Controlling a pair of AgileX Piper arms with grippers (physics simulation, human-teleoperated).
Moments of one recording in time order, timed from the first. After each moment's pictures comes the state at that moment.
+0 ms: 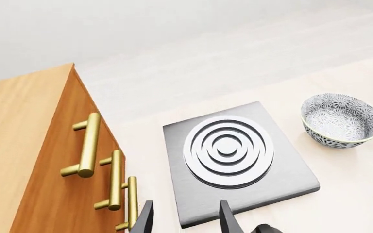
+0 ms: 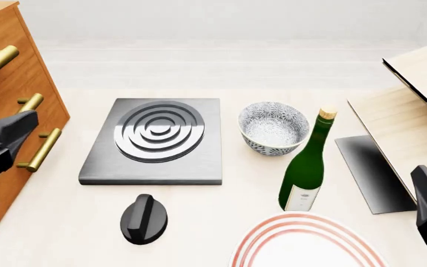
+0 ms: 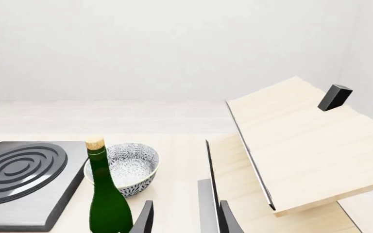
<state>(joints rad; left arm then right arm) -0.17 0.51 -0.51 0.31 0.17 0.00 0.02 0.00 -0.01 0.00</state>
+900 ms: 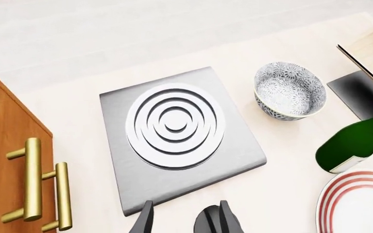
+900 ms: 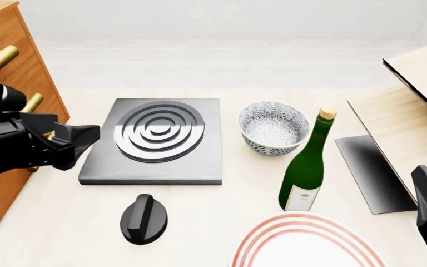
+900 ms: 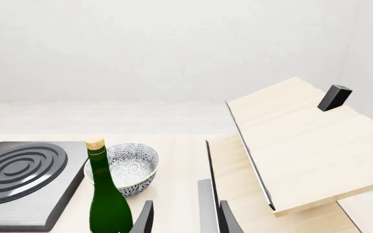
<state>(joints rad) -0.37 0.78 -0.57 0.34 -0.02 0.00 0.01 -0.01 0.00 0.00</state>
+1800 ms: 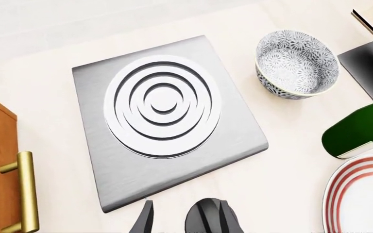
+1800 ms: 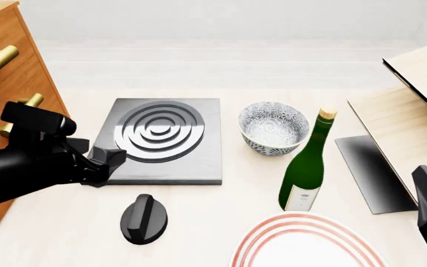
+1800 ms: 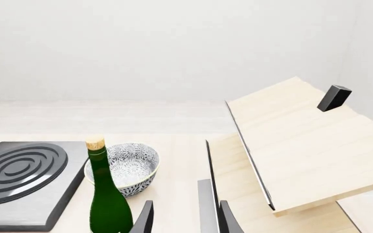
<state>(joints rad) -0.41 0.97 -0.47 0.16 -0.06 0.00 0.00 -0.01 0.01 0.00</state>
